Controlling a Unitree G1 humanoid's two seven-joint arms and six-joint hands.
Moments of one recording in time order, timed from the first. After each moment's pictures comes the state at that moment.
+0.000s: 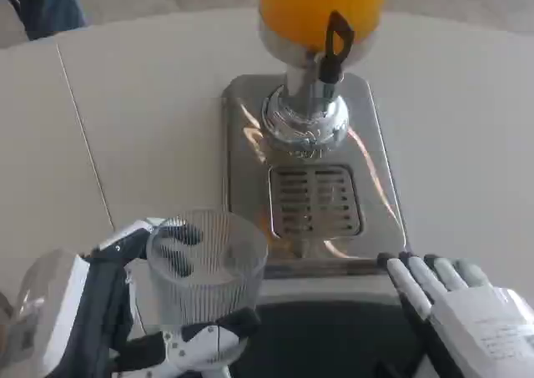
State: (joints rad) left arm 0.37 0.18 0.02 -0.64 0.59 -0.14 0.06; right arm 0.33 -0.29 0.17 -0.69 -1.26 0.08 0.26
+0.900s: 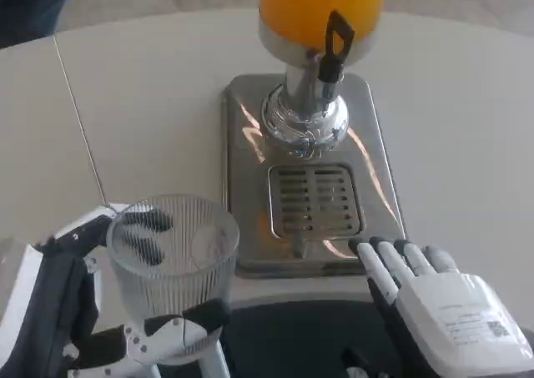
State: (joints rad) left arm 0.41 0.20 0.15 -0.73 0.48 -0.15 -0.01; right arm 0.26 -0.19 0.27 -0.67 -1.36 0.11 0.28
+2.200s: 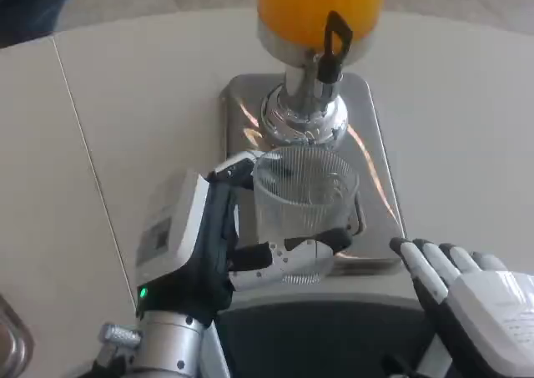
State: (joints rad) left arm -0.11 0.06 -0.19 -0.26 0.72 -0.03 0.14; right arm 0.35 -0.20 0.14 -0.92 -1.29 0.12 0.54
